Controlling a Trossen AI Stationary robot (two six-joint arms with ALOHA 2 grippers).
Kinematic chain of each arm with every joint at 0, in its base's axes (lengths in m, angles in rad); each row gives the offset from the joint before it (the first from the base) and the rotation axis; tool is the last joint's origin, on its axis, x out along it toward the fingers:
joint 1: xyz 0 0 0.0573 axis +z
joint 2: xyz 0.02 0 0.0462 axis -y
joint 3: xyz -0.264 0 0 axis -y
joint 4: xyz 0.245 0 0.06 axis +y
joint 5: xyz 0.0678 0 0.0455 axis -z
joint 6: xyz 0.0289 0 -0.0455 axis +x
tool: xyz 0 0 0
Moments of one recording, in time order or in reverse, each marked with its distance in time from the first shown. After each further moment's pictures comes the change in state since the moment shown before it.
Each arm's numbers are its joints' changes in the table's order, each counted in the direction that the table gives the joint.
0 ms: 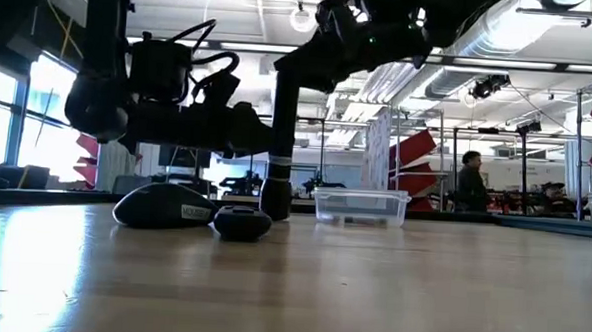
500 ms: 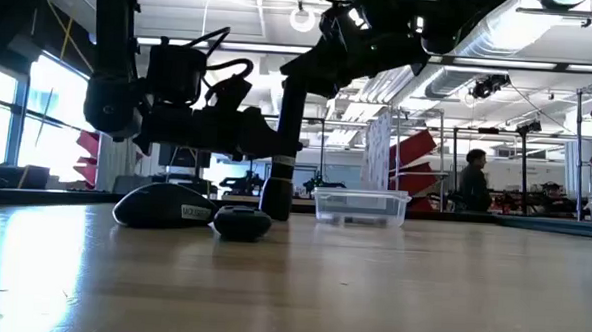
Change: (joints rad) left arm 0.034 0.001 0.061 0.106 0.085 0.008; right arm -0.040 0.000 0.002 0.003 -0.073 0.007
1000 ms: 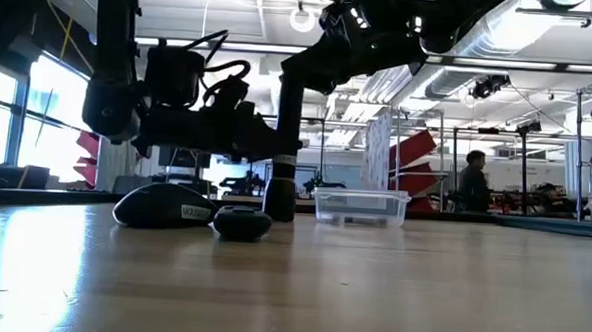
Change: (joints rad) left arm 0.016 -0.032 -0.009 -0.060 0.085 -0.073; right arm -0.007 -0.002 0.018 -0.002 -0.087 -0.079
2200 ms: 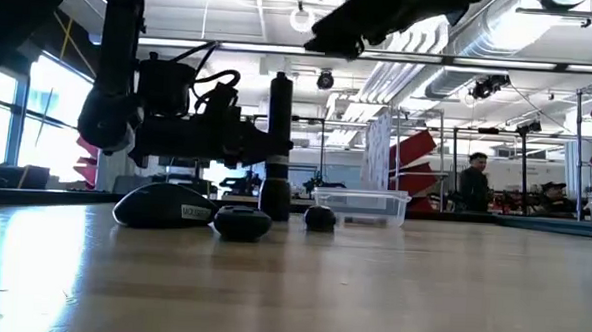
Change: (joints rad) left arm 0.062 -0.080 -0.065 -0.089 0.104 -0.025; right arm 0.189 0.177 -0.005 0.346 0.216 0.010
